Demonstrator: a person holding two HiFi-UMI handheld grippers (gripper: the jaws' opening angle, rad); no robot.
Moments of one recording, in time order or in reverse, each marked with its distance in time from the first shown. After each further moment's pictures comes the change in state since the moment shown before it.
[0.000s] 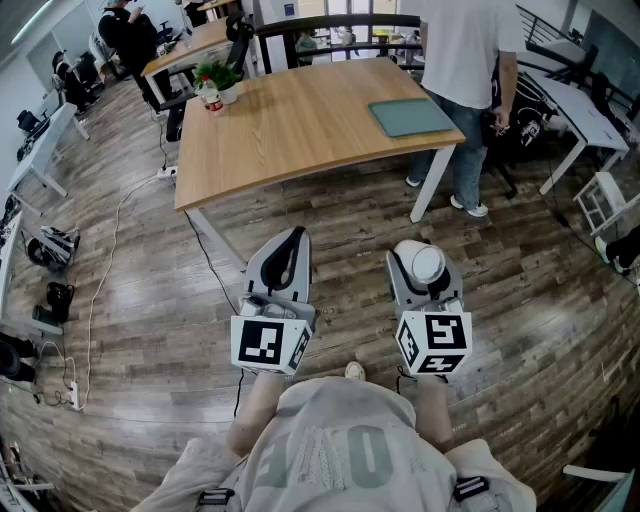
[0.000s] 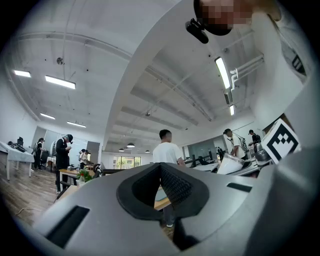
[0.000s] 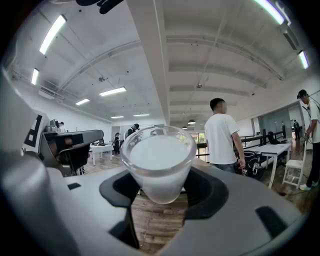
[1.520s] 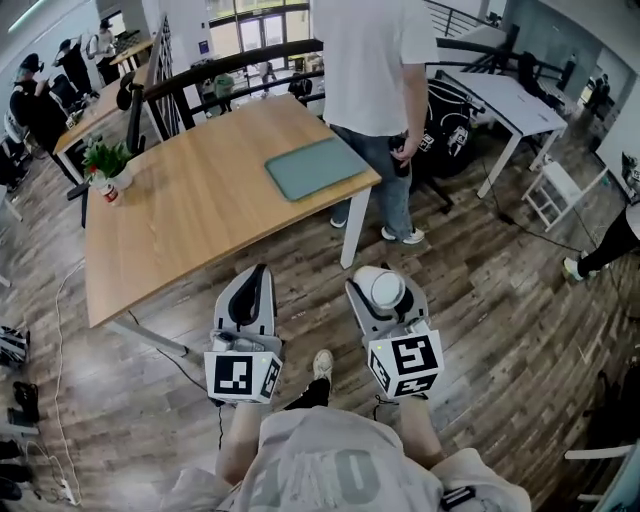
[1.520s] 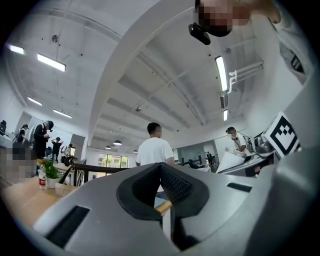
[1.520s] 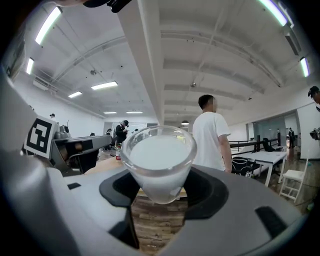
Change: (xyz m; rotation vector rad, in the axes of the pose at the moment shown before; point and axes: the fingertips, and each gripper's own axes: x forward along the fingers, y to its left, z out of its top) left arm 0.266 -0.070 -0.078 -0.060 -0.017 -0.133; right arm 0.128 -0.220 0.004 -0.050 0.006 -0.071
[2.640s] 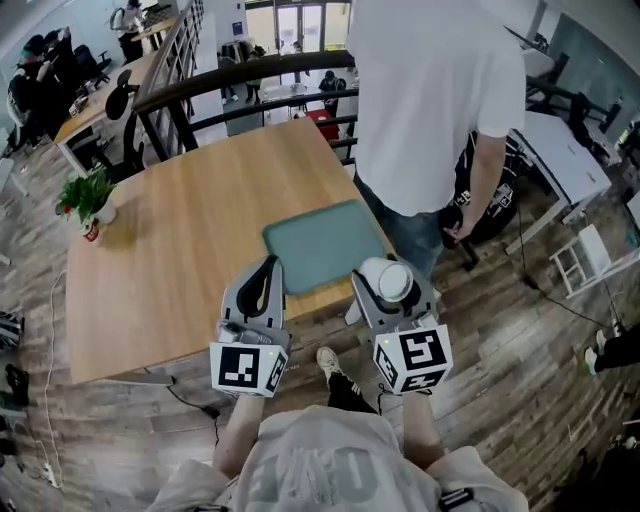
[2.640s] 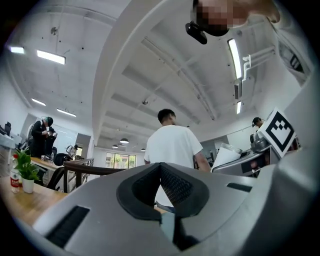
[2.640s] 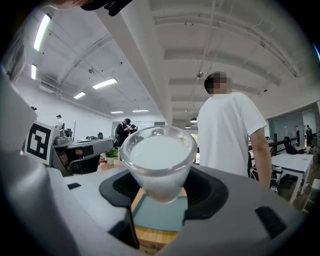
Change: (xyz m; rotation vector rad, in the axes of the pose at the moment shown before) left arm 0.322 0.112 -0.068 0.013 0.012 0.097; right arm 0.324 -0.166 0.041 -0.023 0.003 0.138
